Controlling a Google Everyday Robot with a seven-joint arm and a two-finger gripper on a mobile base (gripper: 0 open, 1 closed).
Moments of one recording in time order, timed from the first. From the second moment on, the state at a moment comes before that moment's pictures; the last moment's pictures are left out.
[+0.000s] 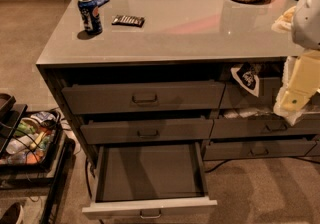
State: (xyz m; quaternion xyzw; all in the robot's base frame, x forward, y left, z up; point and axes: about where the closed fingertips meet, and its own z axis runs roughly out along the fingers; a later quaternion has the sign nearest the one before) arm 0.438 -0.216 0.977 -0.60 0.78 -0.04 0.16
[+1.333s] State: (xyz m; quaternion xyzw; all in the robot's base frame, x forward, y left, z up) arm 0.444 -0.227 0.933 -0.68 0.70 0.01 0.20
